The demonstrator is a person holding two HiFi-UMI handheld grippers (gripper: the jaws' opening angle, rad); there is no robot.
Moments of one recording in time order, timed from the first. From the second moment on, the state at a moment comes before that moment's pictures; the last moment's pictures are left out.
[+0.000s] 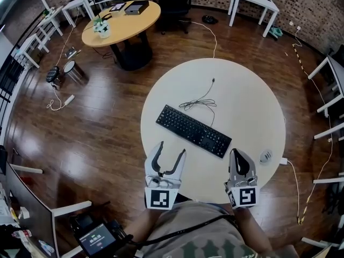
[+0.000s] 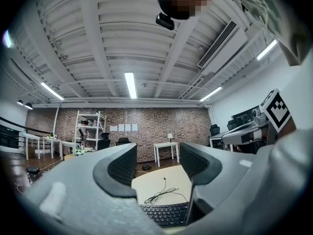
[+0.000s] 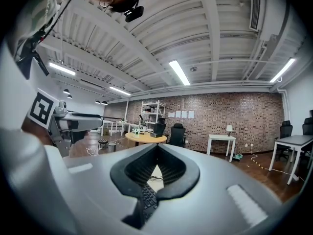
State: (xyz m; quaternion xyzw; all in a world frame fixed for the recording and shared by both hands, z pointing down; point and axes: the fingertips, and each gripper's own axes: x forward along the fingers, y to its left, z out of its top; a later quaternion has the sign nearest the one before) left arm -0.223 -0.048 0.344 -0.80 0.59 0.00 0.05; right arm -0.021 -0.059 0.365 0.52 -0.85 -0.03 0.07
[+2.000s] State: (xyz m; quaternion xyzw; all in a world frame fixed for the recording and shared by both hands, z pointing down) left arm -0.266 -0.037 0.363 -0.81 0.58 -0.04 0.04; right arm -0.065 -0.035 0.355 0.54 -0.84 -0.02 0.08
